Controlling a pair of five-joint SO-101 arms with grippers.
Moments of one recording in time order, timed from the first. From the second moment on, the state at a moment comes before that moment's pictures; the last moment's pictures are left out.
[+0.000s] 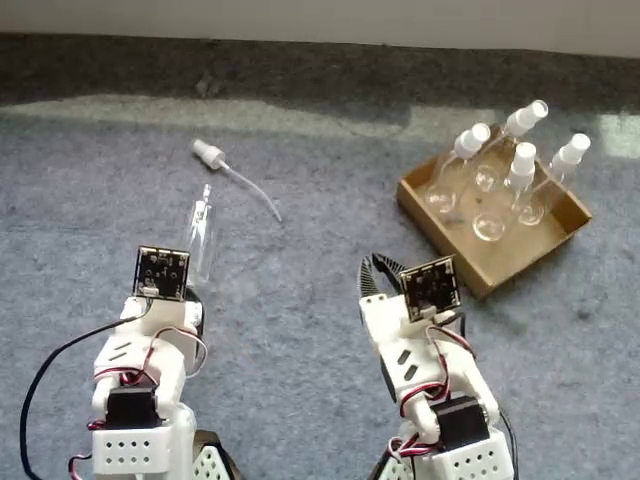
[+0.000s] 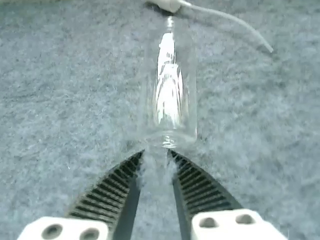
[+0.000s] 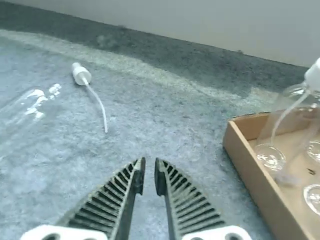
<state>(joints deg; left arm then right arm) -9.4 -104.0 96.0 57.5 -5.4 -22.0 -104.6 91.6 40.0 5.4</state>
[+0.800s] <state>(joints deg) -9.8 -104.0 96.0 75.3 -6.0 -23.3 -104.5 95.6 45.0 5.4</state>
